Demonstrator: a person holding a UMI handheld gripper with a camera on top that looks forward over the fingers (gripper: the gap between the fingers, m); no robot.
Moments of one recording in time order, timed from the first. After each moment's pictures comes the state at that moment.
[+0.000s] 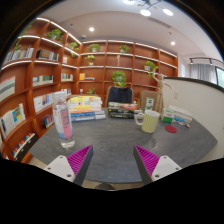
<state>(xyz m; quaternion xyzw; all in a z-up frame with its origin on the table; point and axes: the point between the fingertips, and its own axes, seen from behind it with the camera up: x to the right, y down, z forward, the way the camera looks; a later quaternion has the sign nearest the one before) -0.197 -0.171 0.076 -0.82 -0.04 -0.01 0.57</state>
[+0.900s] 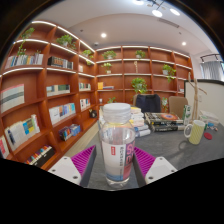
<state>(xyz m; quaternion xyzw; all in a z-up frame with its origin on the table) -0.393 -0.066 0.080 -0.79 -0.08 0.09 0.60</state>
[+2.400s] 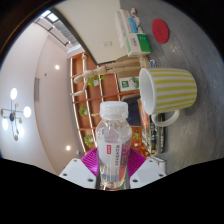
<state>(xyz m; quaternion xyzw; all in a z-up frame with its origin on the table) -0.128 0.107 0.184 -0.45 0.48 0.59 0.46</state>
